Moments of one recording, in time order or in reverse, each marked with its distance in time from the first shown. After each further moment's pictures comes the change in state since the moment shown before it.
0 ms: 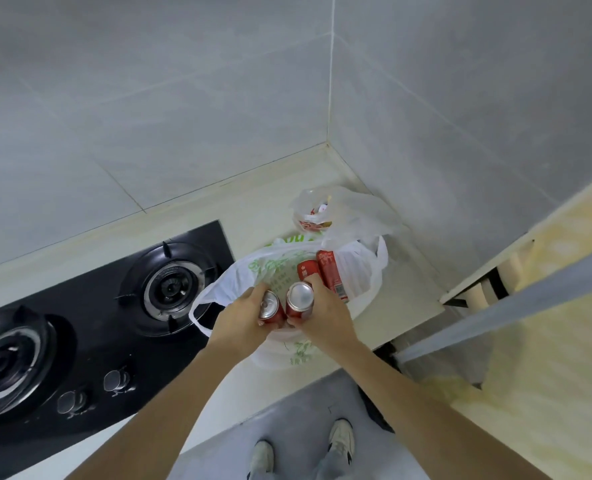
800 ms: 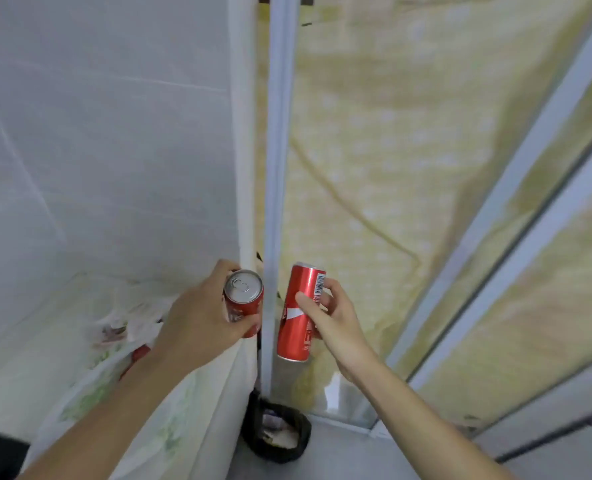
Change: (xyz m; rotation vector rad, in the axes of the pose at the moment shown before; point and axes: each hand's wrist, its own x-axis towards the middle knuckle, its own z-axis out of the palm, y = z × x) left_hand -0.122 0.245 -0.110 -0.189 -0.125 1.002; right_hand -0.288 -0.113 -0.193 0.714 0.979 0.263
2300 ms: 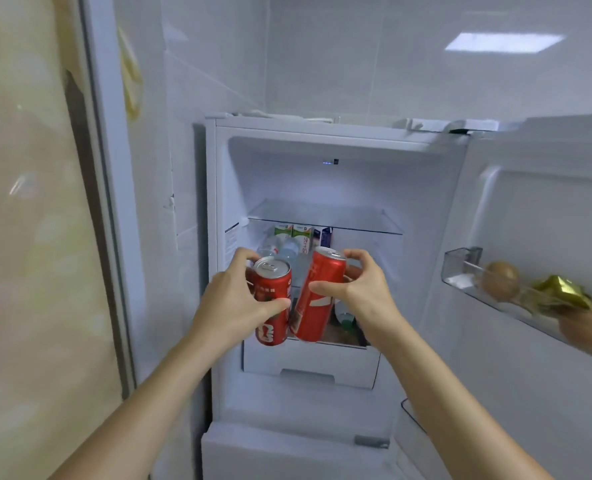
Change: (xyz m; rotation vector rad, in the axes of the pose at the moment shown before) left_hand 0.125 0.783 0.487 -0.748 -0.911 1.118; right_hand -0.240 -0.250 -0.672 -0.375 1.713 -0.158
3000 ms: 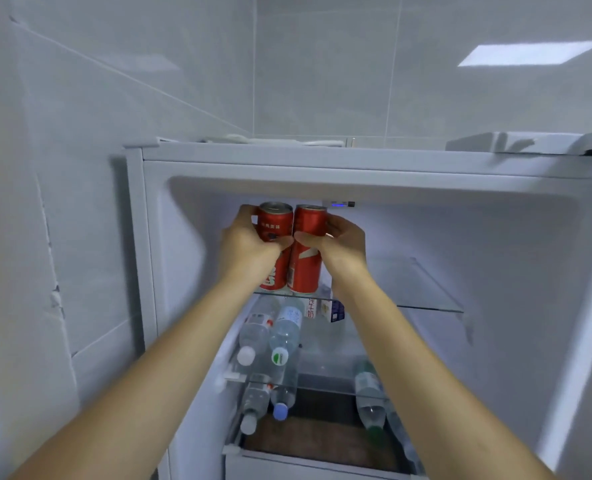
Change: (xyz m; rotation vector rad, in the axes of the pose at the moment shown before) left_hand 0.315 -0.022 0.071 -0.129 0.322 -0.012; right_hand 0.313 -0.002 0.045 0.194 0.118 -0.148
